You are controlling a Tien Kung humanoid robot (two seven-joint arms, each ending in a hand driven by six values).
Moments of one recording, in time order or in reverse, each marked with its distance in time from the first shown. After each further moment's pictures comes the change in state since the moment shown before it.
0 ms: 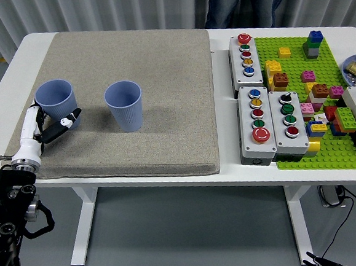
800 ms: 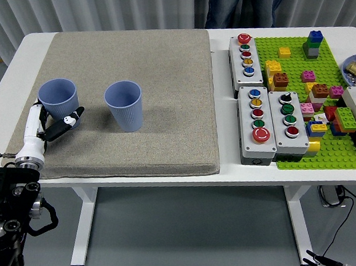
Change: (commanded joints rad) left arm -0.011 -0.014 0.005 0.008 0.019 0.030 0.004; right arm 0.006 -0.001 0.001 0.000 -0.001 0.001 0.001
